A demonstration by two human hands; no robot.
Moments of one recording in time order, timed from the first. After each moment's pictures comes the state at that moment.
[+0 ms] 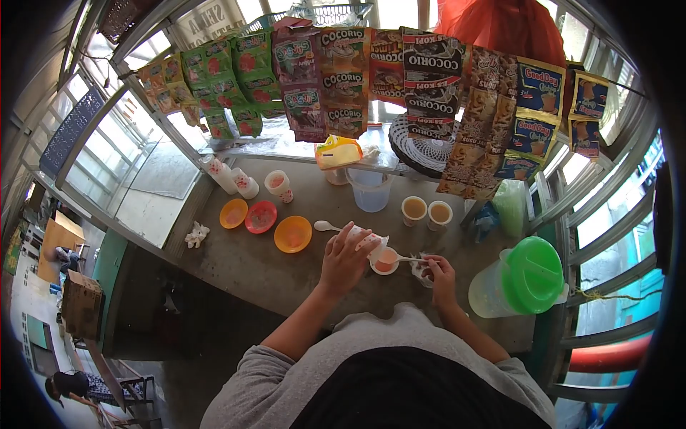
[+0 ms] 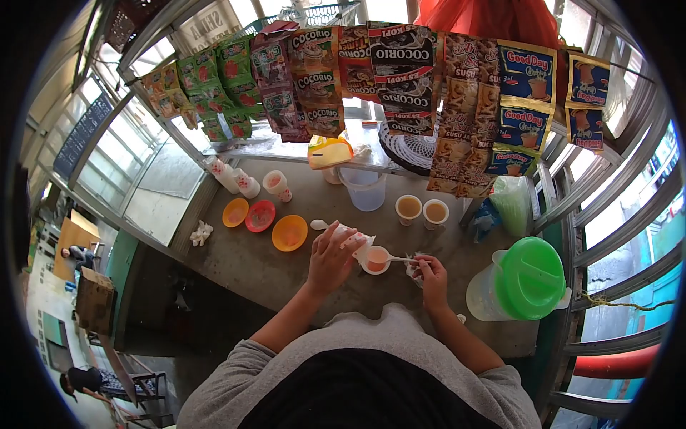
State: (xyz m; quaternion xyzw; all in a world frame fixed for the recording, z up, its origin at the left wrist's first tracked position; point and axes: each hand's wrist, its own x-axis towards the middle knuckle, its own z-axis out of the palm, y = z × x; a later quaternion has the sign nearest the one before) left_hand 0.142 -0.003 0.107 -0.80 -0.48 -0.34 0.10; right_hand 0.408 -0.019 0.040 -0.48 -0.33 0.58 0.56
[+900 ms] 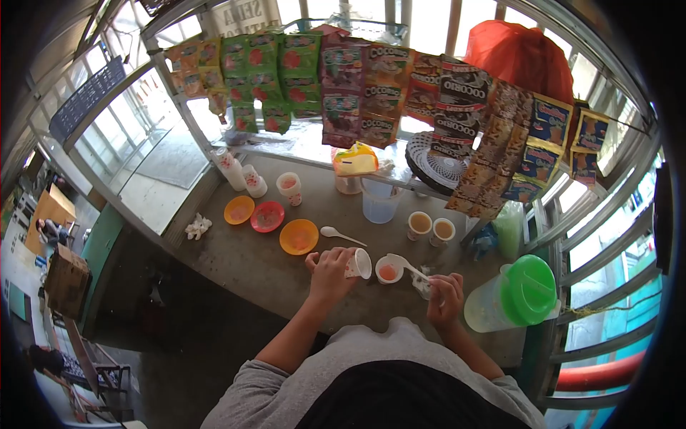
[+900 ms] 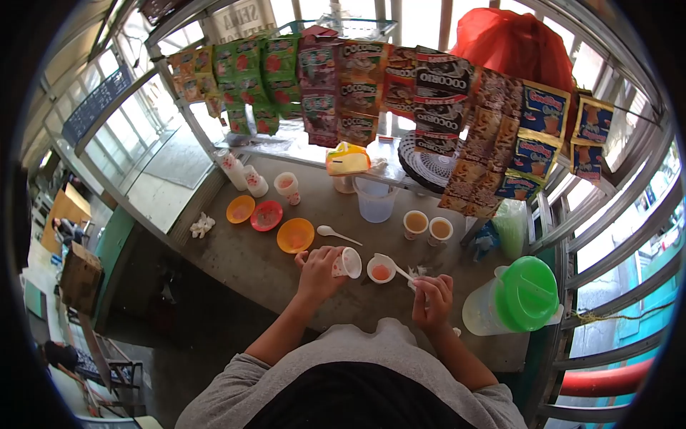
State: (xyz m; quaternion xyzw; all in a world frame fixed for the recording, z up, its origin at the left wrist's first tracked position) left_hand 0.111 -0.036 0.114 -0.70 -0.64 -0.29 -0.06; right_hand 0.389 -0.049 0.133 -0.35 -0.77 0.01 0.54
